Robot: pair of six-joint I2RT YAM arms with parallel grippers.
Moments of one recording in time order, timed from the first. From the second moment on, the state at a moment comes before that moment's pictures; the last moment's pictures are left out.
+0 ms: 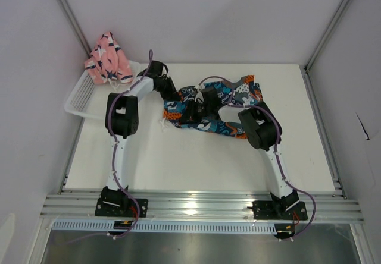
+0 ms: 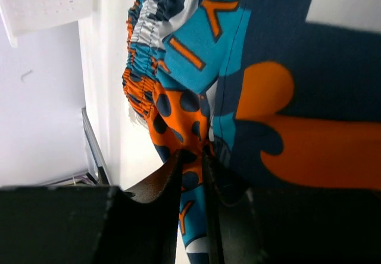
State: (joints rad) left arm -0.20 2.43 1.98 -0.58 0.45 -0.59; right arm 0.56 2.35 1.53 0.18 -0.70 0.78
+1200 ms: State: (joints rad) left arm -0.21 1.75 1.30 -0.46 0.25 -0.66; right arm 0.67 2.08 1.19 0.13 -0.57 0.70
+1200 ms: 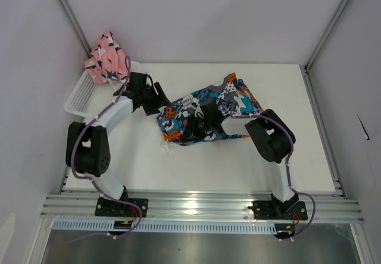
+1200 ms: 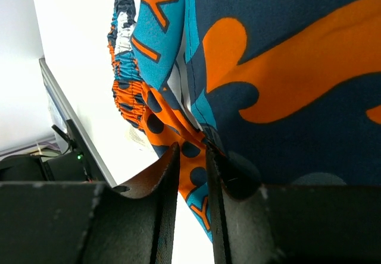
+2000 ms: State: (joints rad) left arm -0.22 1.41 0.69 -0.10 0.22 -0.69; right arm 0.64 2.05 1.31 0.08 -0.52 0.65
